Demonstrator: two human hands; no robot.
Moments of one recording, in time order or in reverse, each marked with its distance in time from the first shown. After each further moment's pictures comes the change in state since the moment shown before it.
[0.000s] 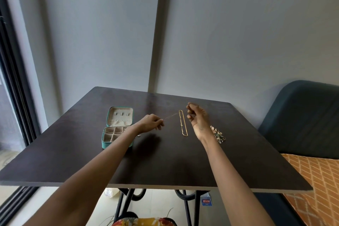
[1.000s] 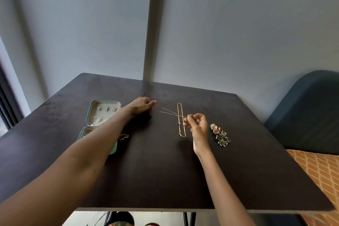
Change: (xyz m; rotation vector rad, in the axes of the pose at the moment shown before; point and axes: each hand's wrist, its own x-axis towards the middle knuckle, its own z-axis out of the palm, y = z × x) left_hand 0.103 -0.052 -0.015 0.197 0.044 -0.029; right_hand 0.032 0.065 -0.053 -0.238 0.164 -0.067
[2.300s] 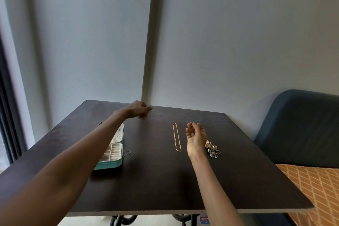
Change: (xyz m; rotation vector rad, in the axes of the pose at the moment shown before) left_hand -0.057 0.061 -0.090 -0.033 0.039 0.026; right_hand -0.022 -0.056 0.024 0.562 0.232 0.102
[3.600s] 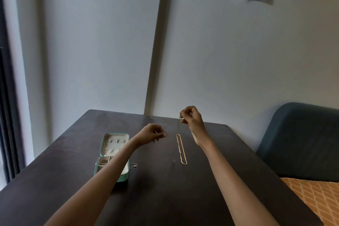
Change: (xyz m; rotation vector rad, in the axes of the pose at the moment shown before) left_hand -0.028 0.001 0.047 -0.434 0.006 0.206; right_hand 0.006 -0.033 0.081 -0.816 -0.554 -0.225
